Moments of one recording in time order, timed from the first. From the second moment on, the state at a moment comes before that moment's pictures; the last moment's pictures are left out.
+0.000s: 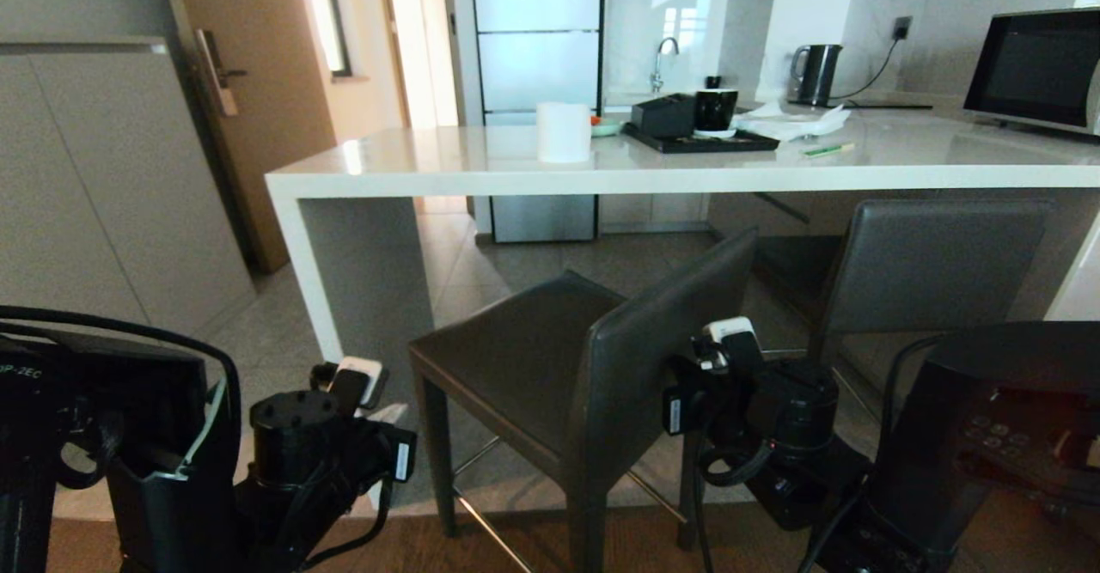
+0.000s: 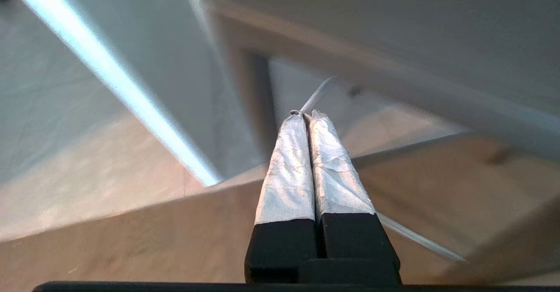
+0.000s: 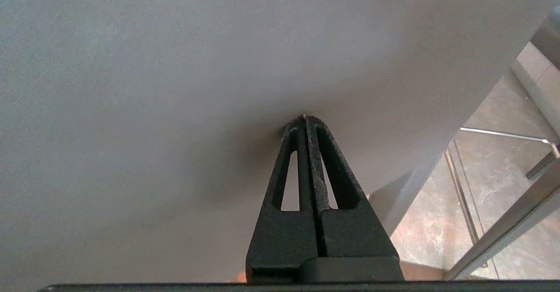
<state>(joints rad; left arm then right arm) -0.36 2.13 -0.28 -1.52 0.22 0.02 0.60 2.16 -0.54 -1.48 -0.33 -0.01</state>
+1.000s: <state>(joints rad) -0.32 1.96 -0.14 -1.52 0.22 -0.07 0.82 2.30 -0.94 -1.32 -0.32 -0.08</state>
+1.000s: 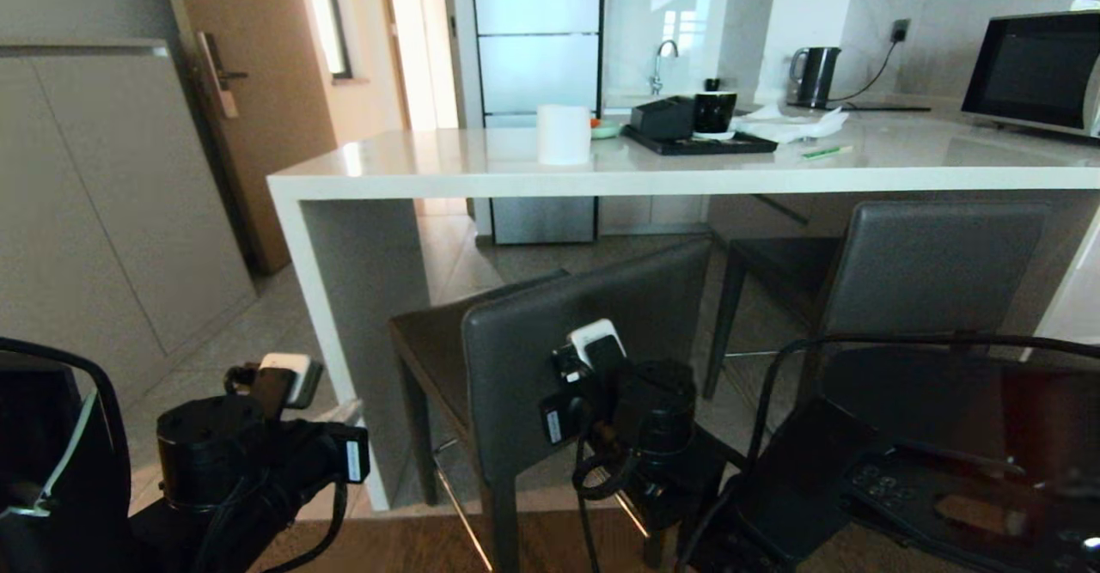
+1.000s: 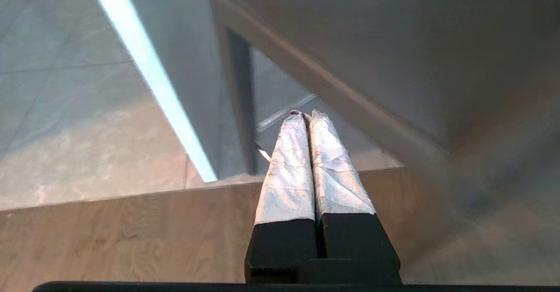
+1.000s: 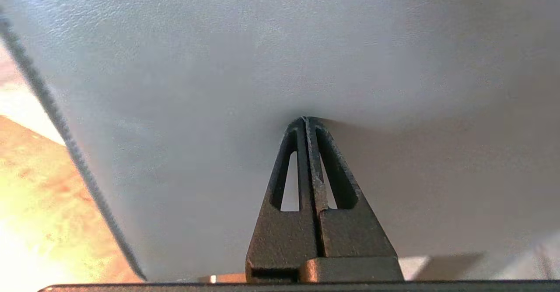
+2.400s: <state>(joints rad) -0.59 1.99 -0.22 -1.52 0.59 -0.12 0.29 2.11 -0.79 -1.29 -0.19 0.01</state>
